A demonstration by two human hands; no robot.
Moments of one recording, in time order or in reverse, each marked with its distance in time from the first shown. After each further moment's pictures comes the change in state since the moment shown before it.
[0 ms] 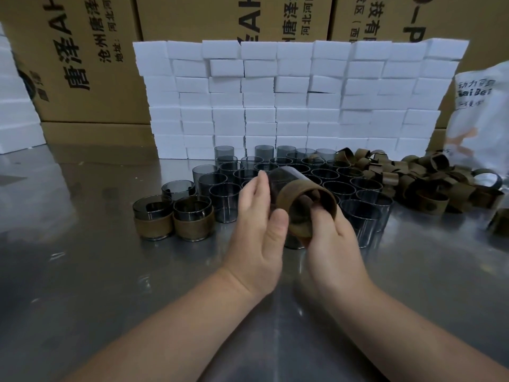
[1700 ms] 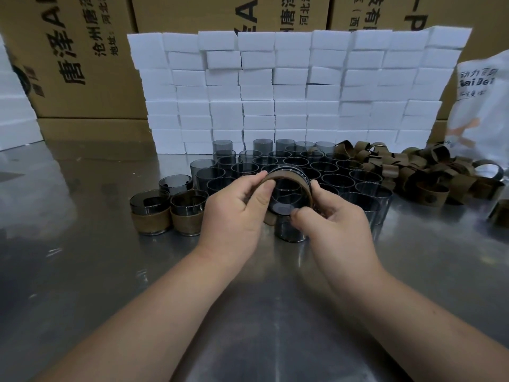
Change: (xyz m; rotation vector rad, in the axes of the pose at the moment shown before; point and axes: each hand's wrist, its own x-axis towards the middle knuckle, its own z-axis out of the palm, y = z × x) left_hand 0.020 -0.005 -0.015 -0.022 0.216 -0.033; right_hand 0.008 0.004 -0.012 0.047 -0.059 -0.026
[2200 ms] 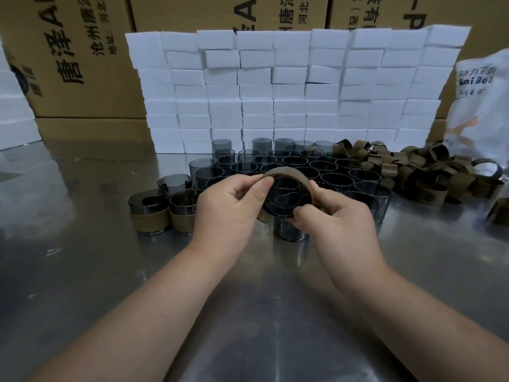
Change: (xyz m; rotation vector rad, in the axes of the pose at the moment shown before) left_hand 0.005 0.004 -0.006 -0.064 -0.021 -0.062; right_hand -0.001 -0.007 -0.001 -0.078 0.014 0.068
